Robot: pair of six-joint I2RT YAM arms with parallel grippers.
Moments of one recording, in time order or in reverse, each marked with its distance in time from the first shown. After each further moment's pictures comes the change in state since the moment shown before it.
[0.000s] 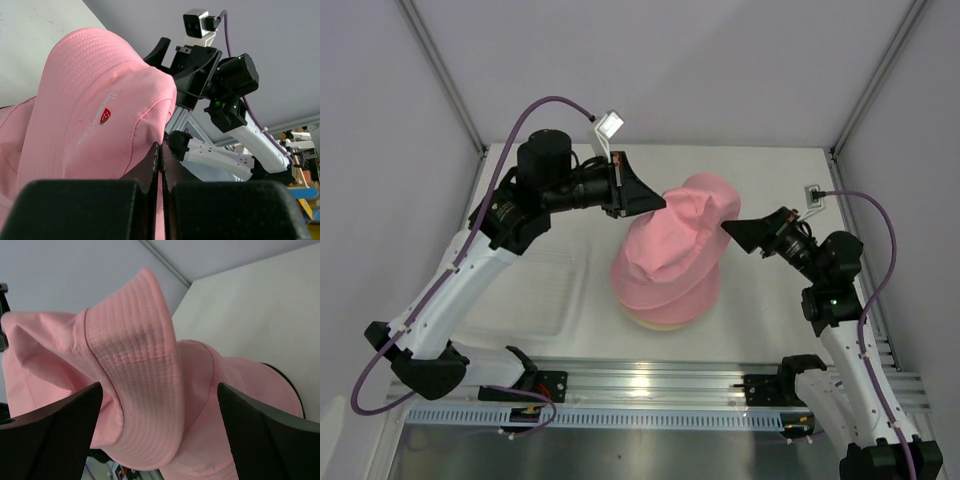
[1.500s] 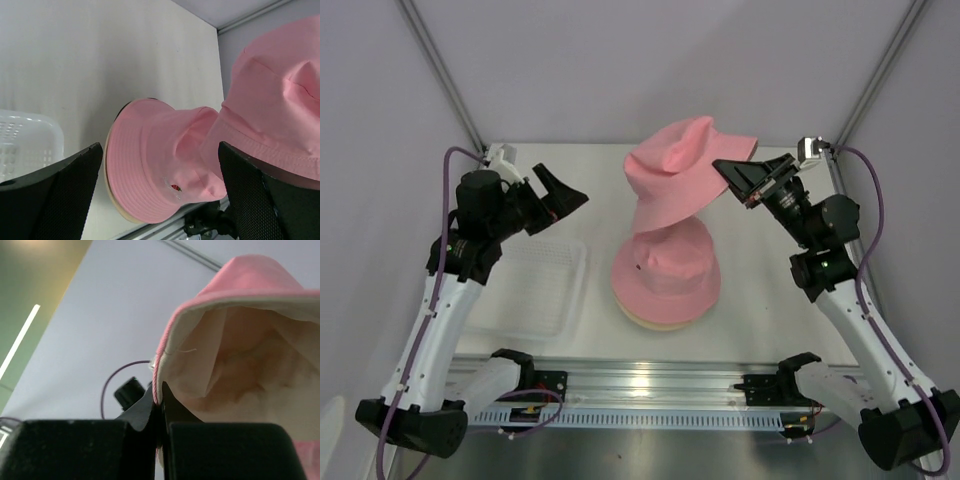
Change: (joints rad) left arm 0.480 -0.302 -0.404 -0.075 -0.243 -0.064; right arm 0.244 0.231 0.305 0.184 0.257 0.487
